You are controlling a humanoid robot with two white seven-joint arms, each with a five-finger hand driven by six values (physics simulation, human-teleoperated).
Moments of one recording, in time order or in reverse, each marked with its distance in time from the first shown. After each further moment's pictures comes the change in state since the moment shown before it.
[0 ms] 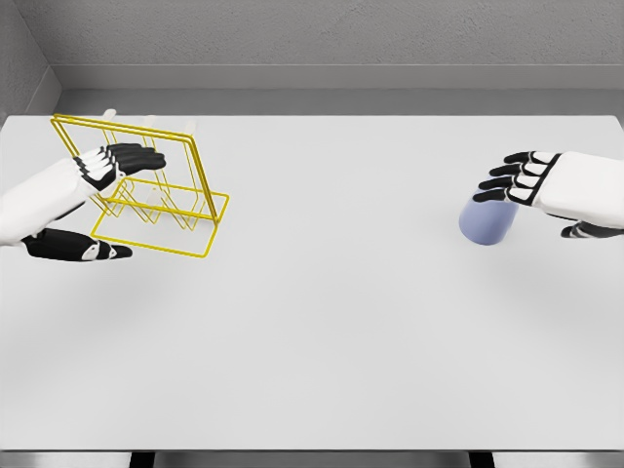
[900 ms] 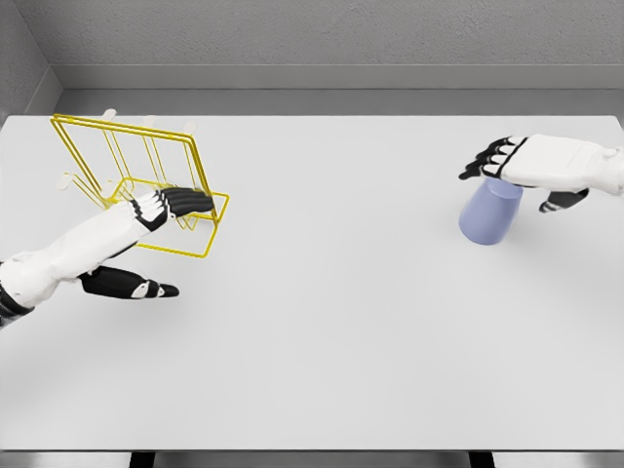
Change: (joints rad) left arm 0.009 -0.101 -0.130 -0.014 -0.011 0.000 0.000; right arm -0.344 0.260 0.289 0.377 0.158 0.000 0.105
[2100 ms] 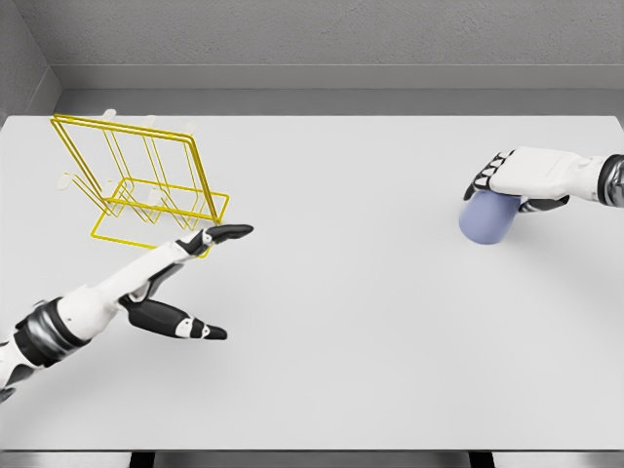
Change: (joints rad) left arm -0.106 -0.016 -0.357 0.001 0.452 0.003 -0.006; right arm -0.014 0.071 0.035 0.091 0.102 0.001 0.002
